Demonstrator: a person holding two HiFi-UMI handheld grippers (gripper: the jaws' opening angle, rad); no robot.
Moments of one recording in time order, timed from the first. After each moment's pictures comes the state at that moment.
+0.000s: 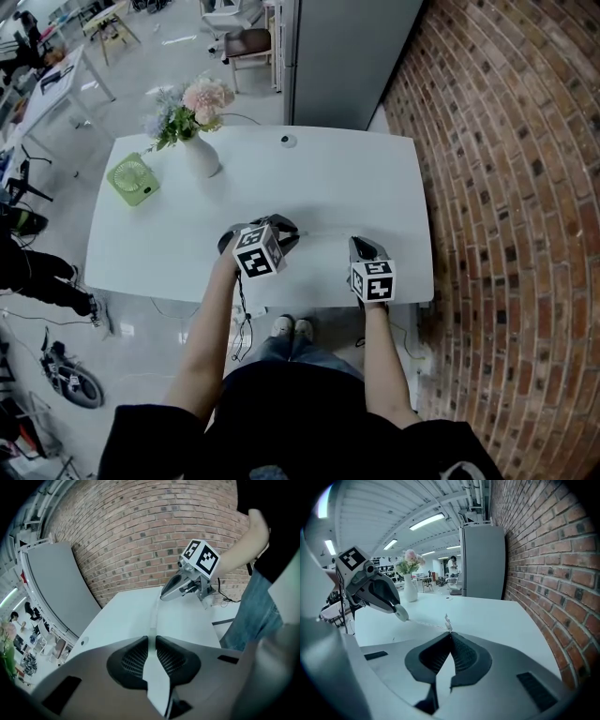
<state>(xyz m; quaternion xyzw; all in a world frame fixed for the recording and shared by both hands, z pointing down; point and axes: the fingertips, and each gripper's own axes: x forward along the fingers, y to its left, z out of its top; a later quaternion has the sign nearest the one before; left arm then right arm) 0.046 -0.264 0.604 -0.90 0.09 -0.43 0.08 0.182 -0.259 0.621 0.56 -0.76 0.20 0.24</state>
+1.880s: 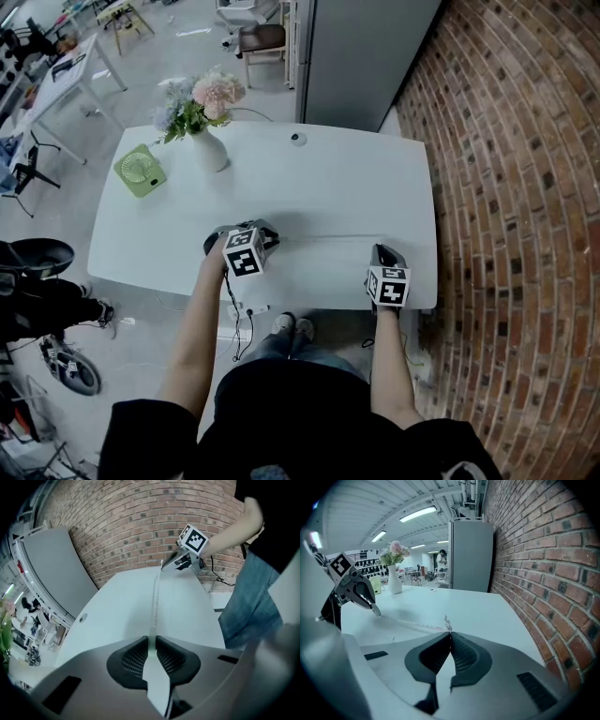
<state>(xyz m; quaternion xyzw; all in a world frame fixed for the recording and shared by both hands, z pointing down) -0.015 -0.263 0.655 -0.86 0.08 -0.51 0.06 0.244 -0.253 0.649 0.62 -0.71 0.21 0.27</state>
